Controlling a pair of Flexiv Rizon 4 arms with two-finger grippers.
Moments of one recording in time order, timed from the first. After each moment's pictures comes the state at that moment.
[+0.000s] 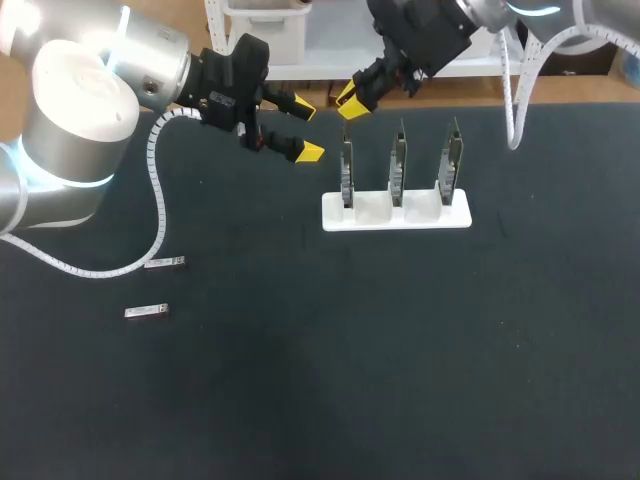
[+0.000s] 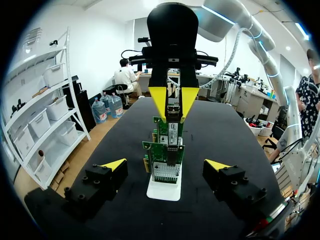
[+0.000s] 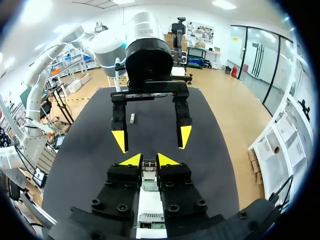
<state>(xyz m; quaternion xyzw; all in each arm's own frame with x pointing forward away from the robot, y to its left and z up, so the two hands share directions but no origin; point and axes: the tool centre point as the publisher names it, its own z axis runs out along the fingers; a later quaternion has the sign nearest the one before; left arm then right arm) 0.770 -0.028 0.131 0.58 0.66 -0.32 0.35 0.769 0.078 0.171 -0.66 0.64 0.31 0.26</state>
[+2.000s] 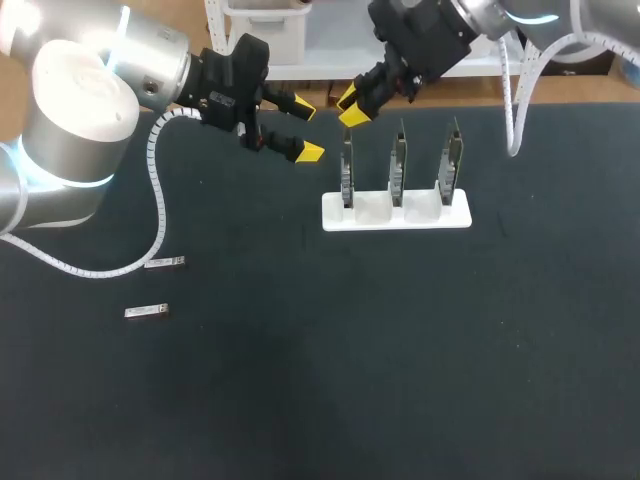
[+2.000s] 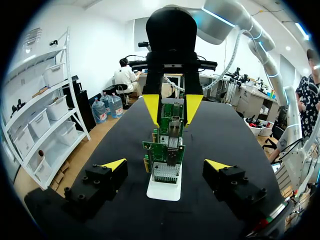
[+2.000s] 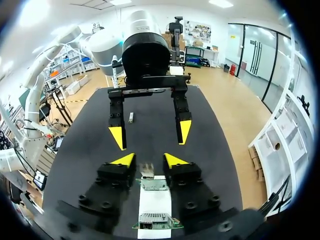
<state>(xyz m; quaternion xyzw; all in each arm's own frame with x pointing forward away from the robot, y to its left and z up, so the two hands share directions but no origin) 0.770 -0.028 0.131 0.58 0.66 -0.32 0.35 0.771 0.076 0.163 -0.65 0.65 0.31 0.26</state>
